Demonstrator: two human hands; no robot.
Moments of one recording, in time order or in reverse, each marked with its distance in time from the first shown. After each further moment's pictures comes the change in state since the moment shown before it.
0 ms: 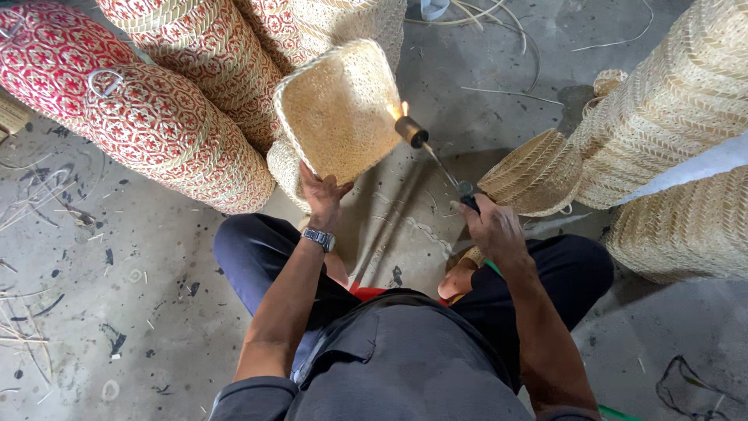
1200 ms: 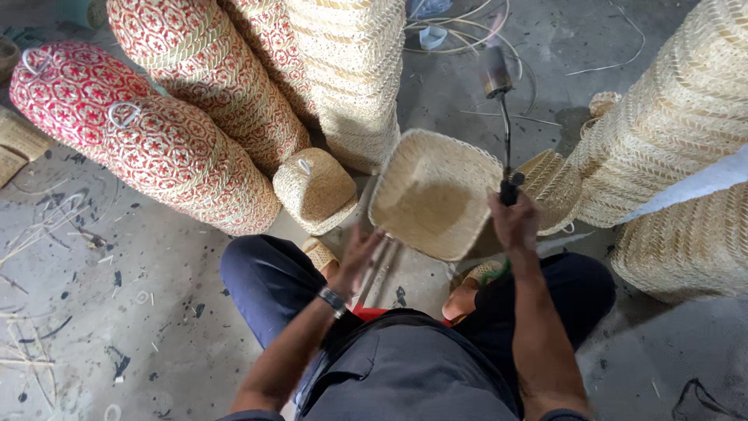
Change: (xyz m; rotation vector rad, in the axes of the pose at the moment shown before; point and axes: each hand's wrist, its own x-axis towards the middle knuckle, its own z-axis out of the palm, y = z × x) left_hand -0.083 -0.026 0.000 0.645 -0.322 -0.405; right_hand 0.060 0.109 0.044 0.288 0.388 0.130
